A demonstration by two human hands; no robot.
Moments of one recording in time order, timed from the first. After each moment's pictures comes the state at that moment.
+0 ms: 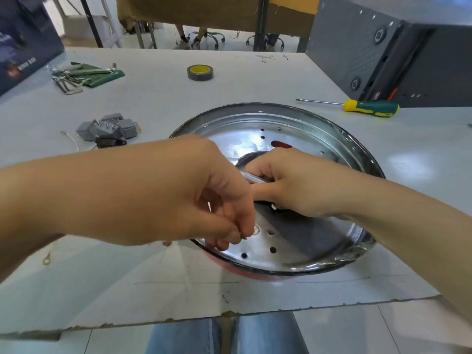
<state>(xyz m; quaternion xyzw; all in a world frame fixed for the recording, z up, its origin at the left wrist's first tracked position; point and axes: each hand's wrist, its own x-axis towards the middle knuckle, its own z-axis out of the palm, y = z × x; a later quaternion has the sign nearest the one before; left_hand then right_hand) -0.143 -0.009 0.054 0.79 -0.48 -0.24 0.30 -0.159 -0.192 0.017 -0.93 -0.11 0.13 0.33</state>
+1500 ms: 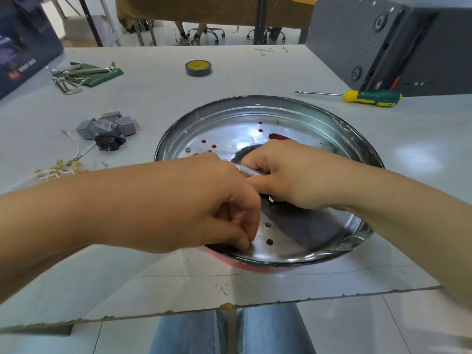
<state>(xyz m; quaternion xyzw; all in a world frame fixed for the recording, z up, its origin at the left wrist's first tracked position) -0.137 -0.022 0.026 0.81 -0.52 -0.19 0.19 -0.159 -0.194 0.016 -0.94 -0.11 0.11 0.31</state>
